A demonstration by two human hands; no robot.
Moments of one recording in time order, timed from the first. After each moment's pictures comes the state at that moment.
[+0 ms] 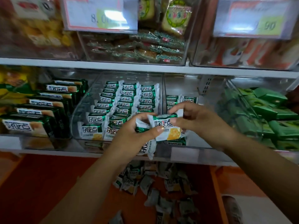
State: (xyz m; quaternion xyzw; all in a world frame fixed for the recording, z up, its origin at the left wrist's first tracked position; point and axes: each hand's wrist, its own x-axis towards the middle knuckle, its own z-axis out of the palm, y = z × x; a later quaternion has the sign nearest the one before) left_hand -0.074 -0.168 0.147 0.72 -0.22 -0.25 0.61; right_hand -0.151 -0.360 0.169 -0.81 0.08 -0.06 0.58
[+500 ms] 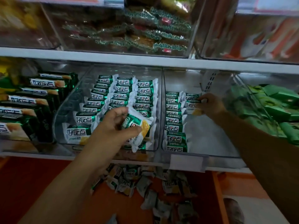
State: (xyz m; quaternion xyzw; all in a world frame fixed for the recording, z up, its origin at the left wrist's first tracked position) left_hand -0.029 -0.159 0.118 0.70 -0.17 -0.25 0.64; right_hand -0.062 -0.505 0.068 -0.79 0.37 -0.18 0.46
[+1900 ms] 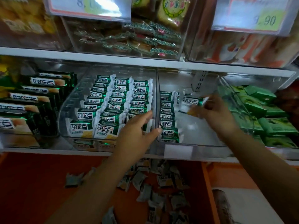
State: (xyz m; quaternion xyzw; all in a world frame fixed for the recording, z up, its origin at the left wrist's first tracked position) left_hand -0.065 -0.194 0.103 0.82 -0.32 -0.11 0.46; right_hand -0.148 -0.423 0.132 -0.76 0.26 -0.24 0.55
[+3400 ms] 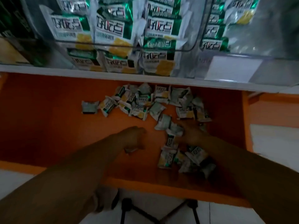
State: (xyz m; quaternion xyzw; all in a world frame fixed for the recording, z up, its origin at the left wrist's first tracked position) left_hand -0.074 -0.086 -0.159 0.78 -0.34 -0.52 -0.02; right_hand -0.217 -0.321 -0.186 -0.83 0.23 0.33 0.39
